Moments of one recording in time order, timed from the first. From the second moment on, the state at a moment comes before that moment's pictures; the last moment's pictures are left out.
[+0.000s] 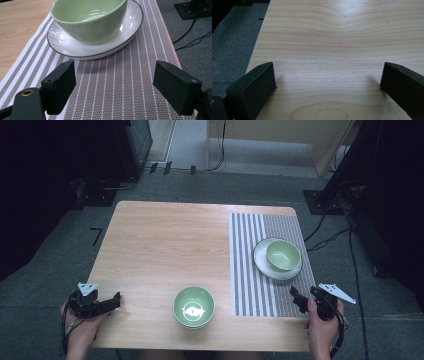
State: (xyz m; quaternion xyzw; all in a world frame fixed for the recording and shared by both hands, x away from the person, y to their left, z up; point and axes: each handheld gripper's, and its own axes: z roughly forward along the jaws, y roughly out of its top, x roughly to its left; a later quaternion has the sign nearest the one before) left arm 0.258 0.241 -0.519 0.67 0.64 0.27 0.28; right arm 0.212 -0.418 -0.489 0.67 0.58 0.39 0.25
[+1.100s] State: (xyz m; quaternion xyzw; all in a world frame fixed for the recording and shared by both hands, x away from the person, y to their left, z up) left arm 0.258 0.241 -0.519 0.67 0.64 0.27 0.28; right arm 0.194 -0.449 -0.513 0.69 0.58 0.35 0.26
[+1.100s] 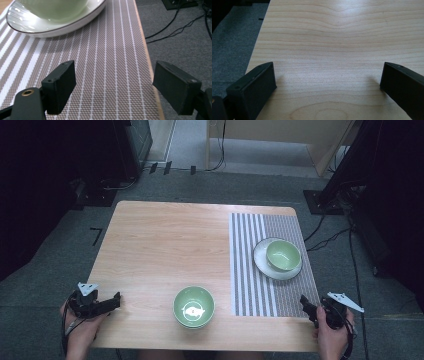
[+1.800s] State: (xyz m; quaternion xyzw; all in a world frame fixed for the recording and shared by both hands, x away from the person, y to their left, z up) left arm 0.258 0.241 -0.519 0.67 0.64 0.27 0.28; right arm 0.188 -0.453 -0.526 0.69 0.60 0.31 0.25
